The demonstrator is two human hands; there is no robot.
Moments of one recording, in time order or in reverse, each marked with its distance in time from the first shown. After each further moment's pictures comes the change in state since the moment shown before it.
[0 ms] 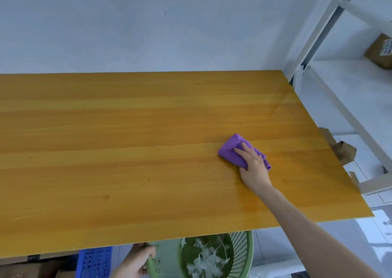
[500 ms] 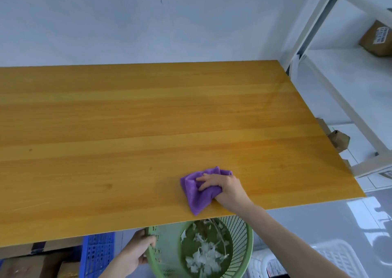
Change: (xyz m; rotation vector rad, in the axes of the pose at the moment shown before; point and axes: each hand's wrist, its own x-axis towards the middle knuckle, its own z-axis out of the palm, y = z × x) left_hand 0.006 -0.018 -0.014 0.003 -0.058 -0.012; right_hand -0.079 -0.046 0.040 0.279 -0.277 -0.220
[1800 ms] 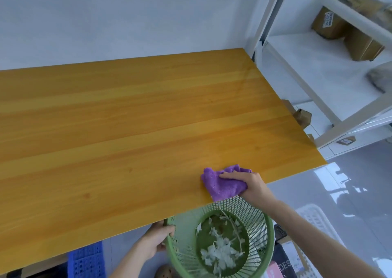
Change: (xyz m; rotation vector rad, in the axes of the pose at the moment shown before) left_hand 0.003 0.020 0.054 0.225 -0.234 0.099; right_hand -0.070 0.026 -0.053 -0.092 0.132 0.182
